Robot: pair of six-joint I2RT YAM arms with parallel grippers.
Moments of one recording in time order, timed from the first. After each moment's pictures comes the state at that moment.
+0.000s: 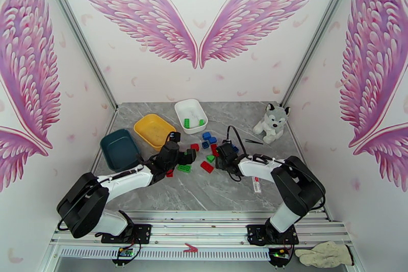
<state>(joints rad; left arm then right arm) -0.68 1.45 0.70 0.15 -0.15 -0.56 0.58 1.67 0.80 -0.19 0.24 0.55</state>
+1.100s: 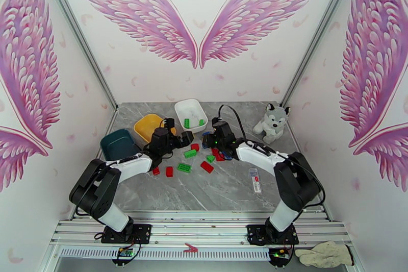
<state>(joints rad) -0.45 1.61 0.81 0.44 0.23 -0.71 0.53 1.79 1.21 -0.09 -0.07 0.55</state>
